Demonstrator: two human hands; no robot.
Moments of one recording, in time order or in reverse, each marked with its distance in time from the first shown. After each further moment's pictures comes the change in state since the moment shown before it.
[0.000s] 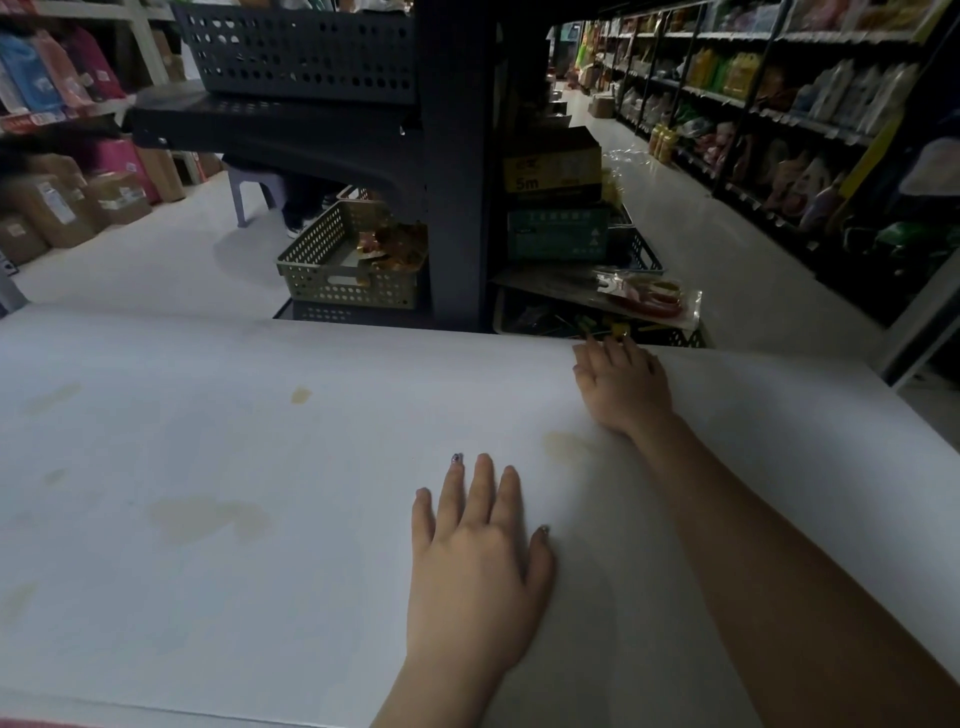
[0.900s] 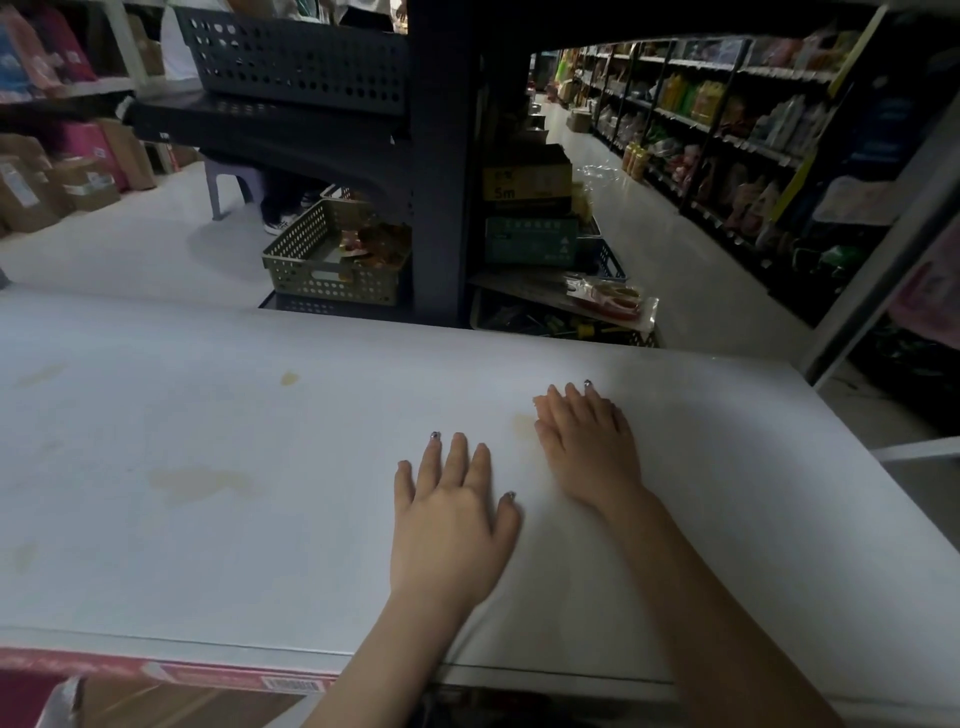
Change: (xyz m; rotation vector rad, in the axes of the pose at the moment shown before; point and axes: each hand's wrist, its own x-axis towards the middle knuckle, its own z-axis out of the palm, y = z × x) left_hand -0.002 0.003 -0.019 -0.075 -0.178 -0.020; right_hand -0.099 -0.016 0.001 -0.004 -0.011 -0.065
